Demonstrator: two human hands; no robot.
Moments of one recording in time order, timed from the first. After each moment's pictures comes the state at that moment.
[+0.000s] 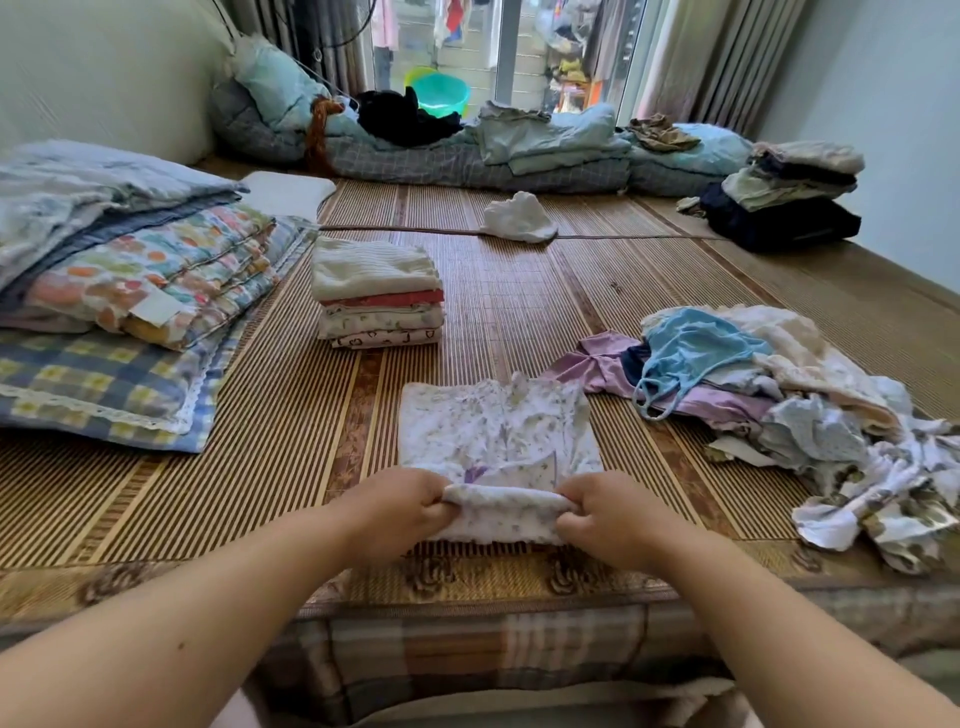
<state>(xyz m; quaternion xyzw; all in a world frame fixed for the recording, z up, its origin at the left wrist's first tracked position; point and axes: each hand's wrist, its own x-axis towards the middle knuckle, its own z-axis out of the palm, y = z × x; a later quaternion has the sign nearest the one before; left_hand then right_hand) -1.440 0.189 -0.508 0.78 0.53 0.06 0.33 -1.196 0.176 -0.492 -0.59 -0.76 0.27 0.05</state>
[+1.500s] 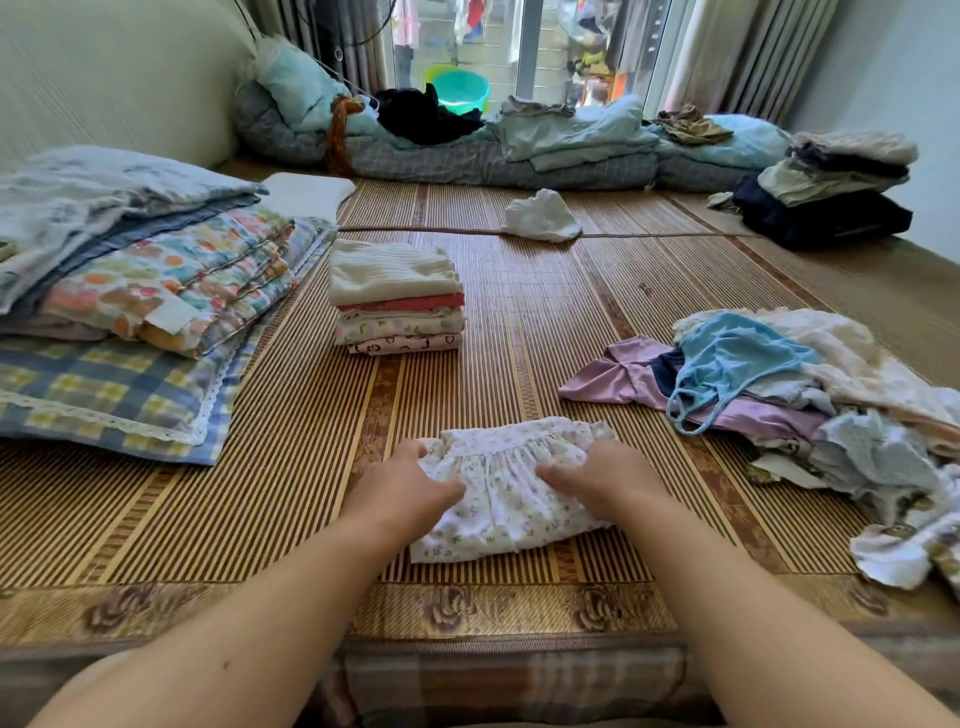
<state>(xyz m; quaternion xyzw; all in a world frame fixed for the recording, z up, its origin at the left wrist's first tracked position) -1.437 0.218 -0.523 0.57 0.74 0.14 0.32 -1.218 0.250 -0.524 -0.76 -0.61 0.20 0.06</state>
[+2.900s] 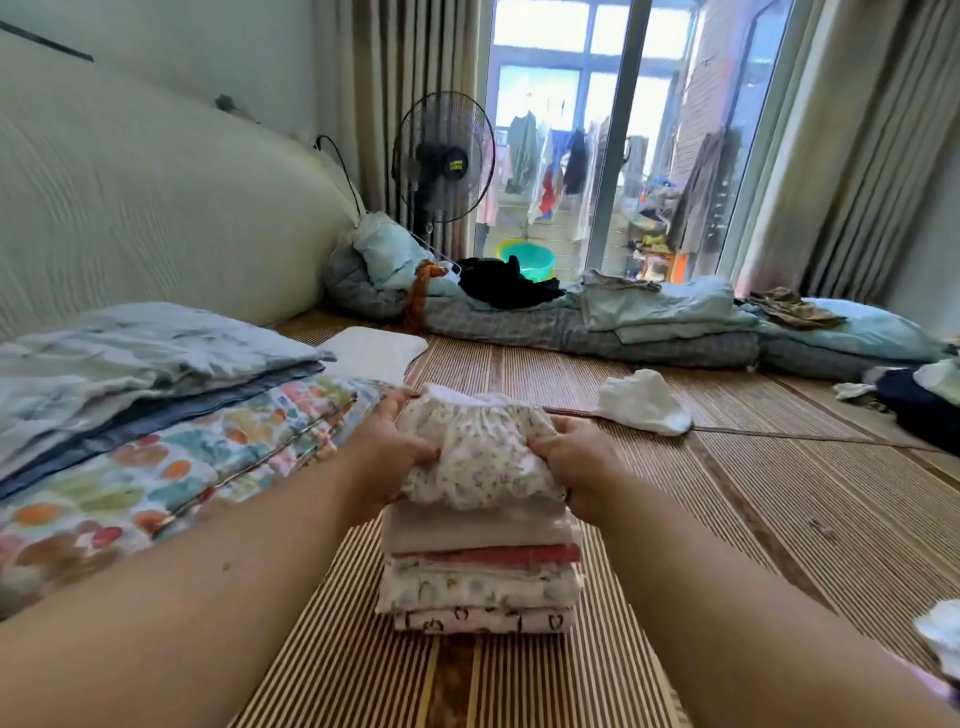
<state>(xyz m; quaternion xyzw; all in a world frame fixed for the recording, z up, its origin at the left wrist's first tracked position) -1.575 0.513 -0.434 0.46 0.54 0.53 0.47 -1.386 0.572 -0.440 -0.54 -0.53 0.50 0.42</state>
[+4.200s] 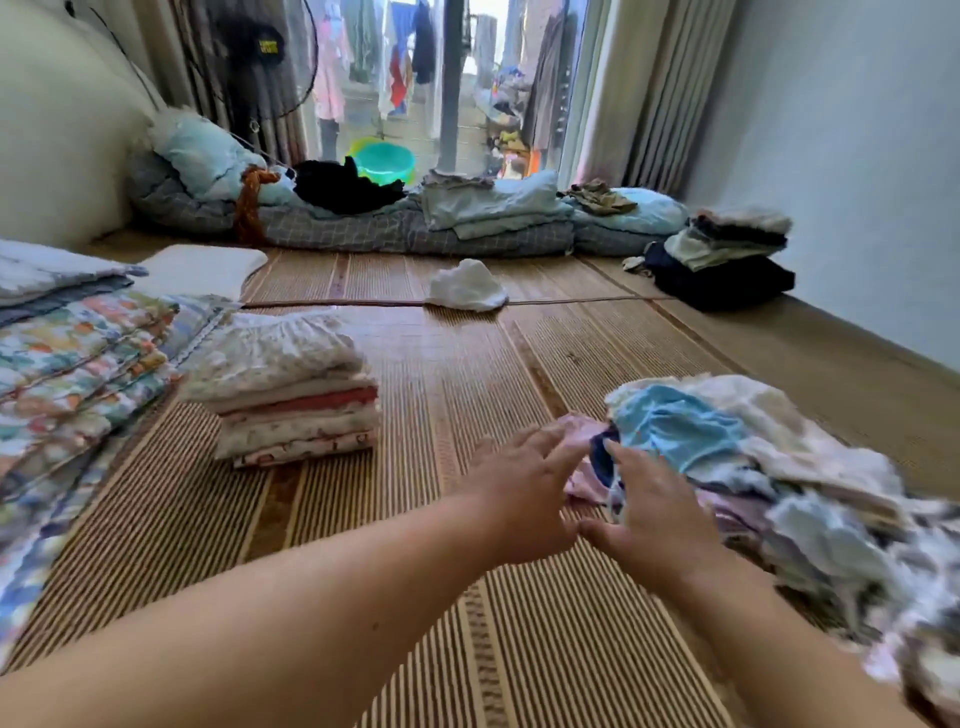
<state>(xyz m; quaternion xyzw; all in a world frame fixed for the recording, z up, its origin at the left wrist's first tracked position) -1.290 0.337 -0.467 0.89 0.44 0.07 0.06 -1.139 0.290 -0.476 -0.74 -0.65 0.06 0.16</state>
